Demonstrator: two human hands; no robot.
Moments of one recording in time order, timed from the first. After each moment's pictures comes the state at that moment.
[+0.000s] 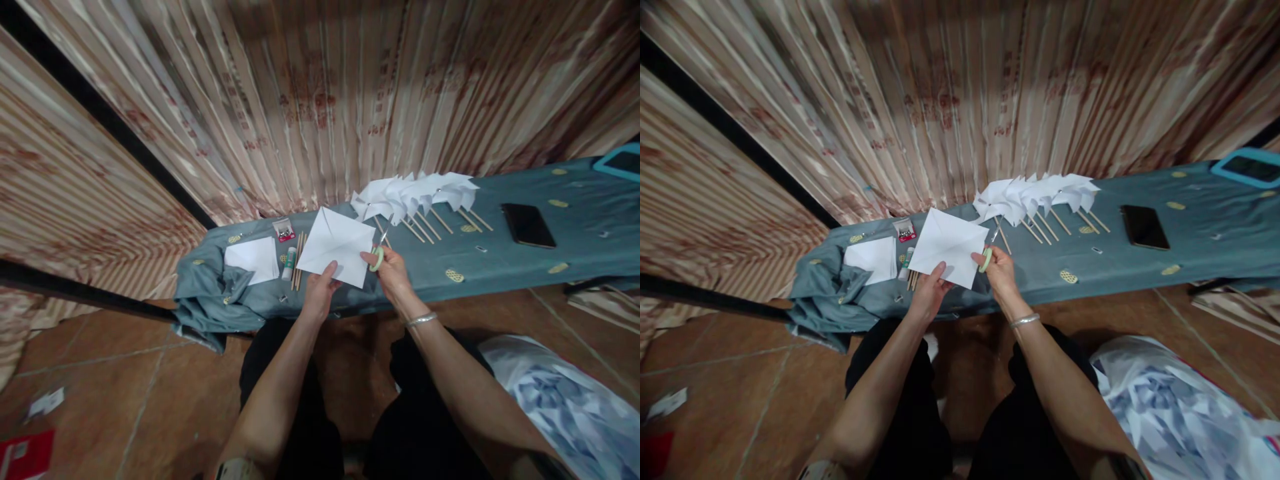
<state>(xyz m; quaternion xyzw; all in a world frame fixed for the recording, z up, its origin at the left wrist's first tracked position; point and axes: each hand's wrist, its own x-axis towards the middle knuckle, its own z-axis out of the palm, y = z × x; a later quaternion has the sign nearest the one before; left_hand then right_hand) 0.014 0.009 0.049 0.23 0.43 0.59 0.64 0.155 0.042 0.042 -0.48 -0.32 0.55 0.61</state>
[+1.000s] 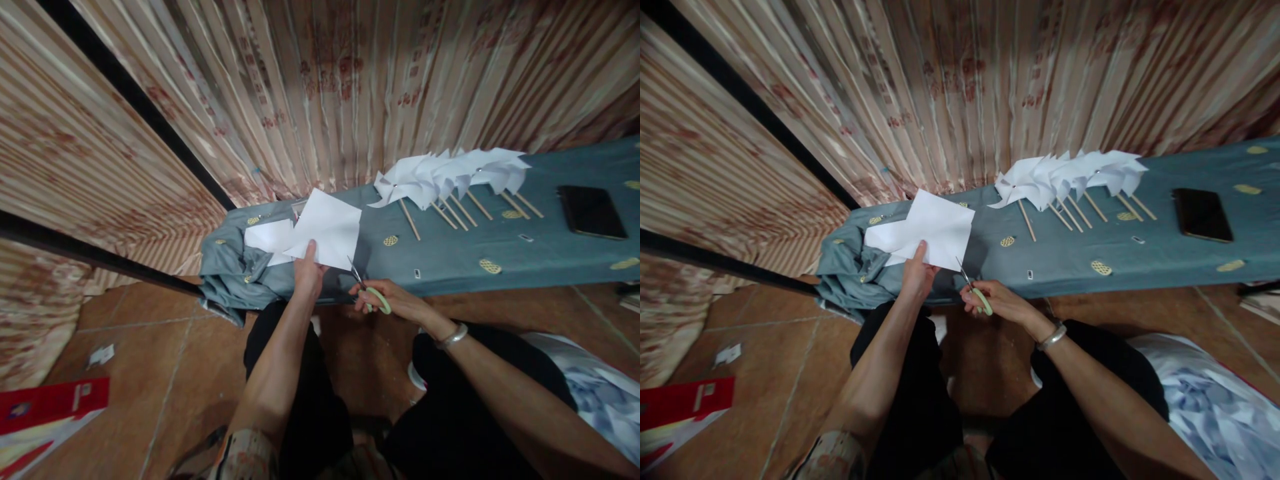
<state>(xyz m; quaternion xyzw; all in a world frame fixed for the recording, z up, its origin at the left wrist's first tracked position) -0.031 0.016 0.059 0.13 0.49 0.67 0.54 0.149 -0.018 0.032 -0.38 -0.58 0.69 0.21</state>
